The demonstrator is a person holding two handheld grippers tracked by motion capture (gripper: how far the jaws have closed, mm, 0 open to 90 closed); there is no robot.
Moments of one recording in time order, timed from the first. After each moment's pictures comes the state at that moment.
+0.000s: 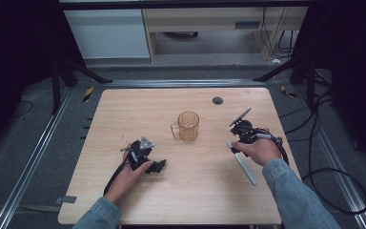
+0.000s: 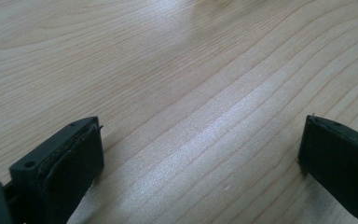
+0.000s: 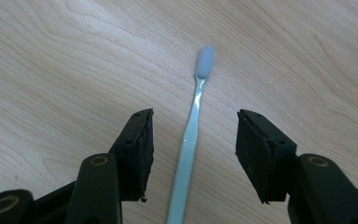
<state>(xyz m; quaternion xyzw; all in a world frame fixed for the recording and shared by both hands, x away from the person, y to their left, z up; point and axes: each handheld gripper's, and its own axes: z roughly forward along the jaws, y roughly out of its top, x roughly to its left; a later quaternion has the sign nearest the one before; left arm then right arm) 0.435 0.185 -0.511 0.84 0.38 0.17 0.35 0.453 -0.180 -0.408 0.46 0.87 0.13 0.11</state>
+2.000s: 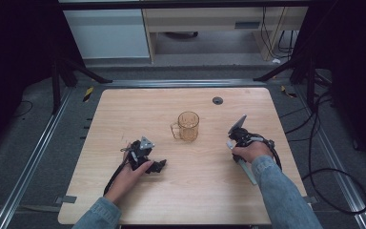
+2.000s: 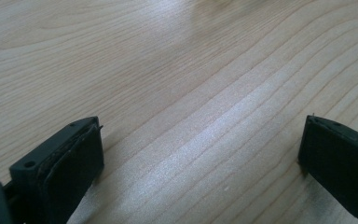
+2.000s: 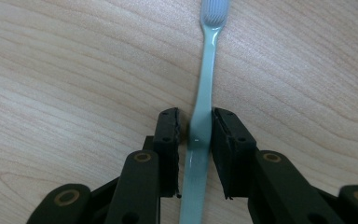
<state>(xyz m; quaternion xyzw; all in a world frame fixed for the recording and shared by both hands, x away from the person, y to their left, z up) 0.435 0.185 -0.511 0.84 0.38 0.17 0.35 0.477 -0.185 -0.467 0.52 0.85 0.06 0.02</state>
